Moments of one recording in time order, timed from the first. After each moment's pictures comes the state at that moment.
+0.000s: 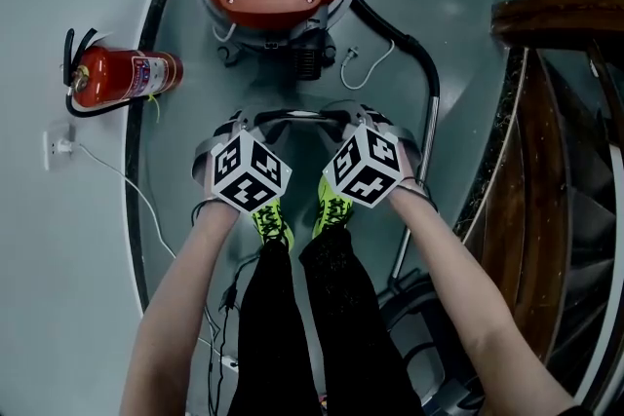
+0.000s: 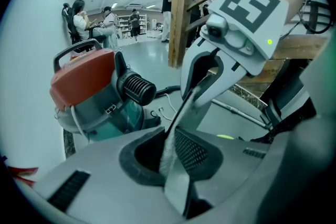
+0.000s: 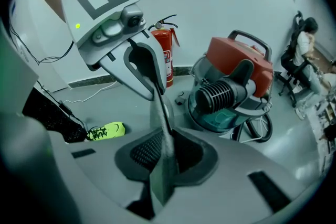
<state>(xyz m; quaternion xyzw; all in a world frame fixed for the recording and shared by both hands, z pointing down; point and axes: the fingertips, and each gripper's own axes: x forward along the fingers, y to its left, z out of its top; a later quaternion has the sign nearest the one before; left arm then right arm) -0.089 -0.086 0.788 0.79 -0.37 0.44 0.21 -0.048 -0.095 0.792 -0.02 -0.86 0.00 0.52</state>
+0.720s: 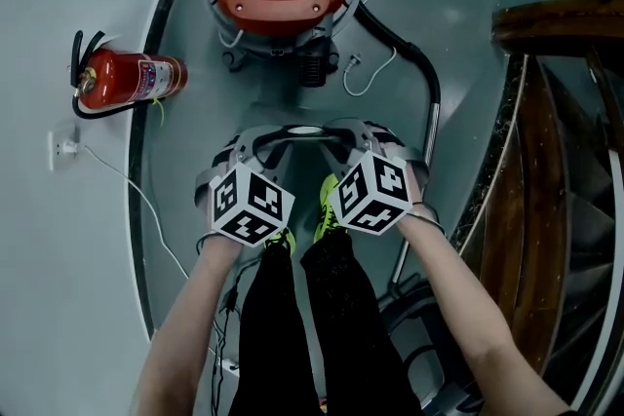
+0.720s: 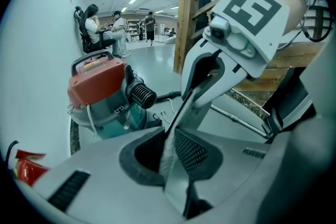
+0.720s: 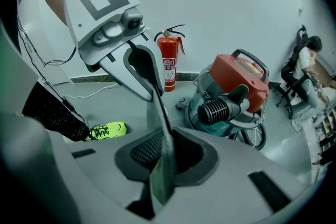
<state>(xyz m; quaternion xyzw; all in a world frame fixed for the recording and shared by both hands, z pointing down) -0.089 -0.066 0.752 0.78 -0.41 0.41 0.22 -0.049 -0.080 0.754 -0.03 -0.86 -0.04 0.51</state>
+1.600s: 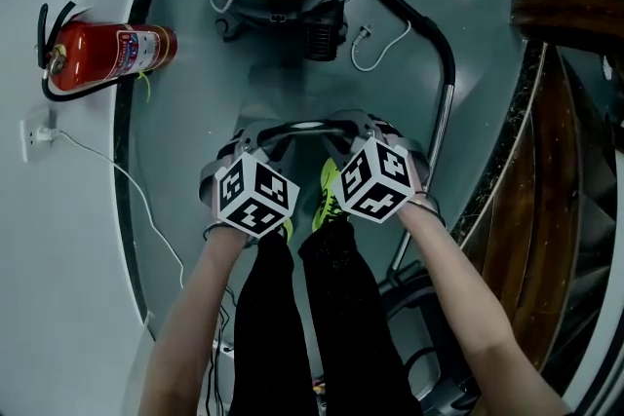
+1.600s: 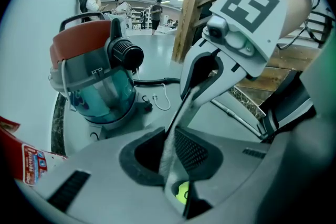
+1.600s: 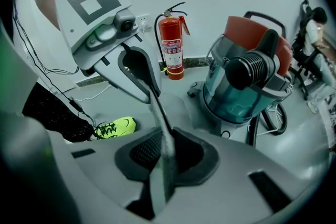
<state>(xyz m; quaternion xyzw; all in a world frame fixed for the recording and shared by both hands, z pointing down) -0.071 -0.033 0.828 0.77 -0.39 0.42 0.29 -0.034 -0.050 0.830 -0.06 -0.85 0.03 0.53</state>
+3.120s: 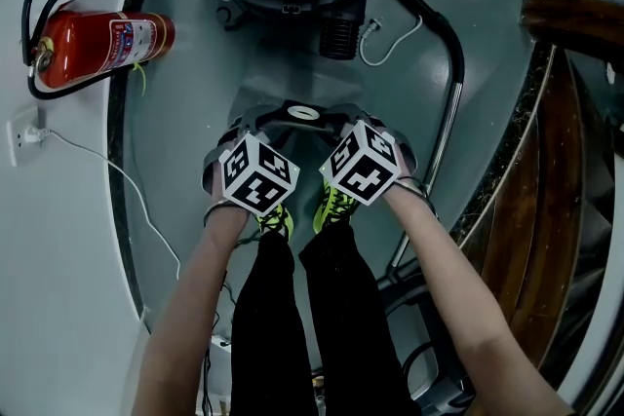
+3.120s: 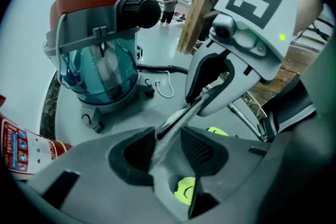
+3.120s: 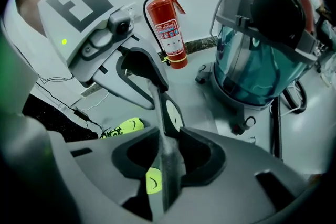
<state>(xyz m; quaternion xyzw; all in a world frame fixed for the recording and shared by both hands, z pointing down) -0.088 -0.024 0.891 0.75 -0.38 0.42 0.35 -0.049 -0.028 0.890 -0.08 -0.82 0.12 0.56</state>
